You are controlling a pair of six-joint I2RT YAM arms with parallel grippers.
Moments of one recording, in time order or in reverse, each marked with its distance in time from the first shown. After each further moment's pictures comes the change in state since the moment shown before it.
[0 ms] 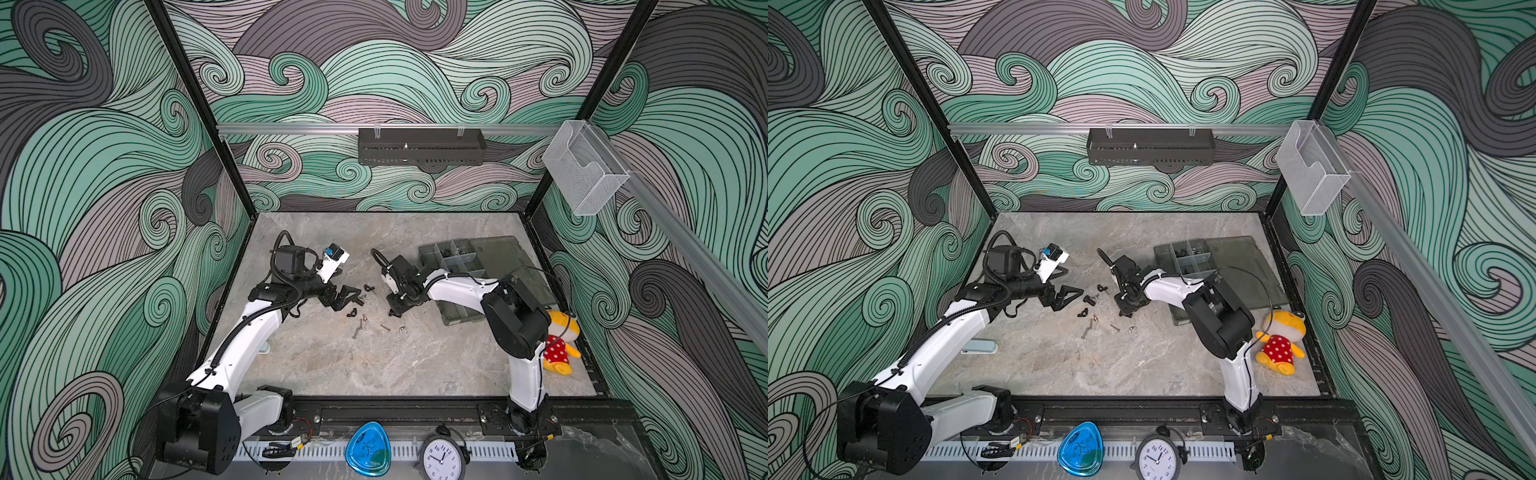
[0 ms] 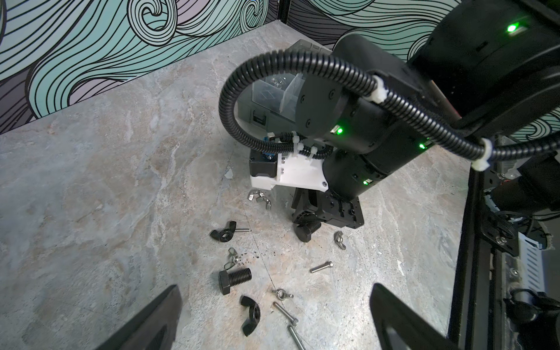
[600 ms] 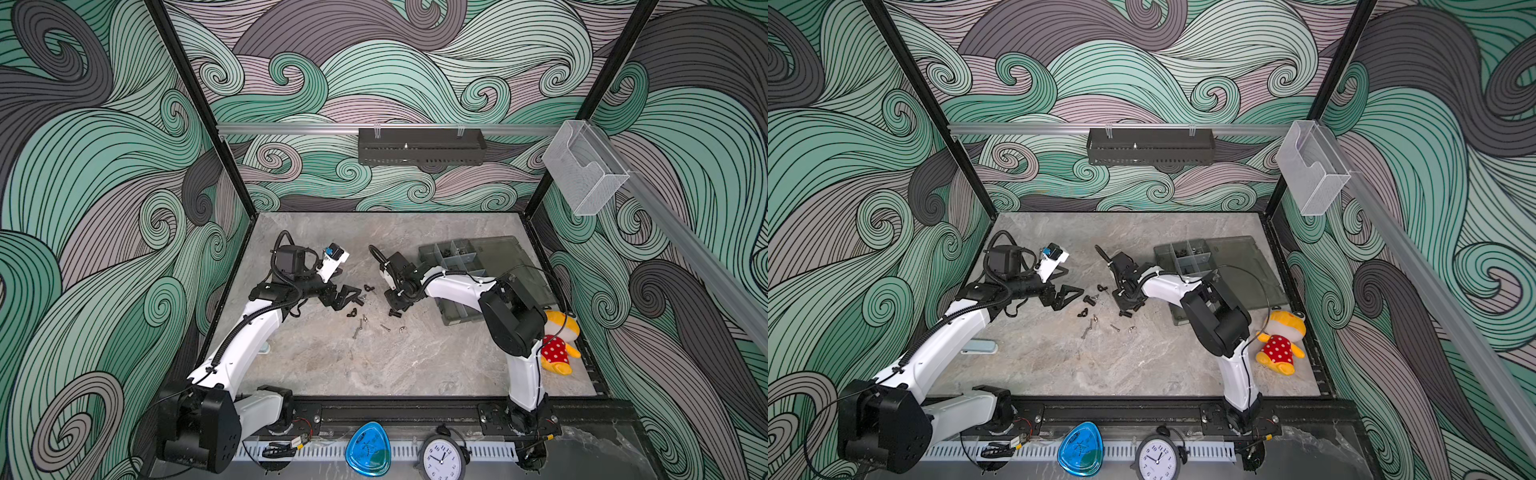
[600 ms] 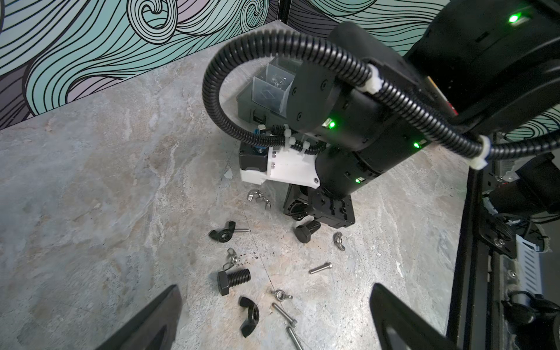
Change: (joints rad) left arm 0.001 0.007 0.000 0.006 0.003 -0.012; right arm -0.001 0.025 0.064 -0.020 0.036 -0.002
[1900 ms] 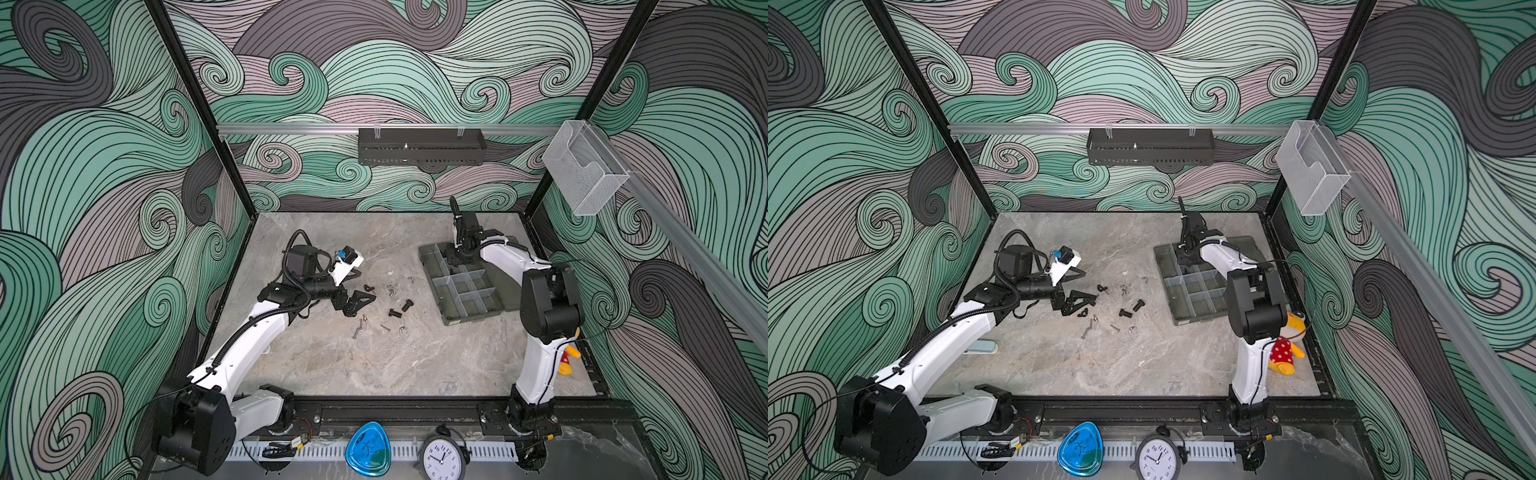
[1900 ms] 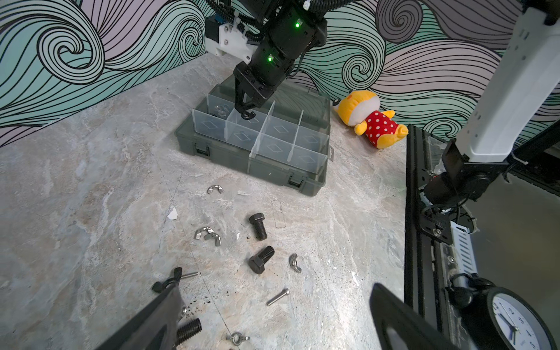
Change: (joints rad) left arm -0.119 -0.002 0.000 0.074 0.108 -0.011; right arm -0.513 -0.061 0.074 -0.011 0.083 0.010
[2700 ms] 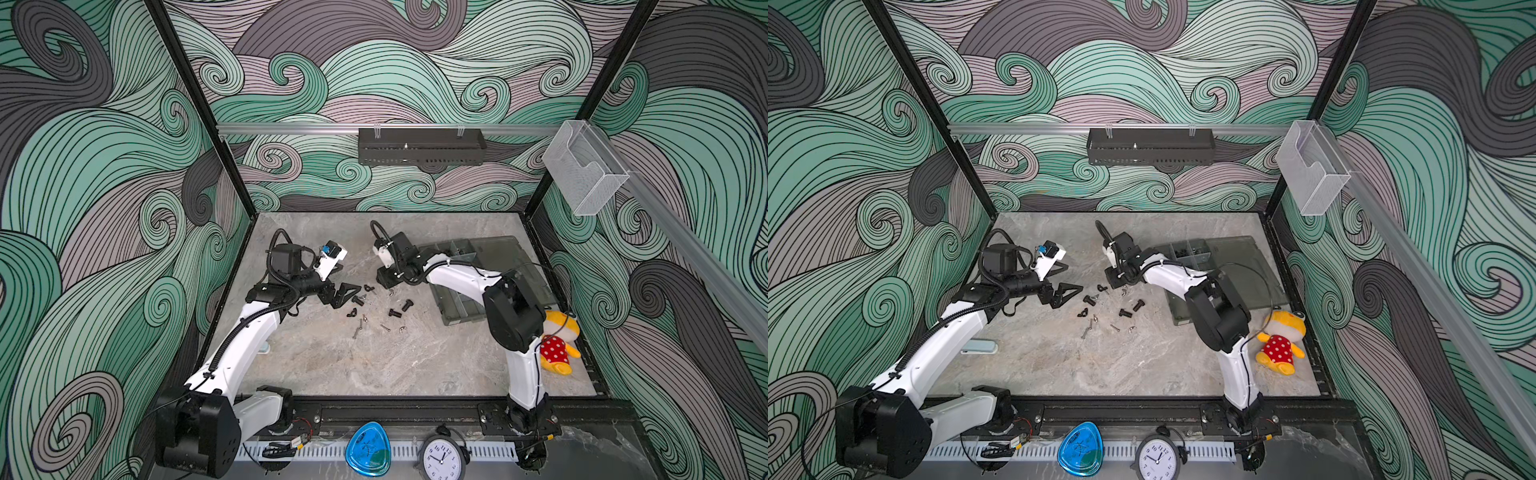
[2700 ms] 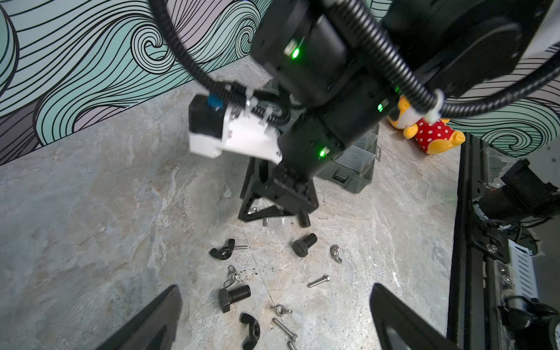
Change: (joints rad) left arm 0.132 -0.021 0.000 -0.032 -0.056 0.026; right arm 0.472 0.127 0.090 0.129 -0.232 -0.016
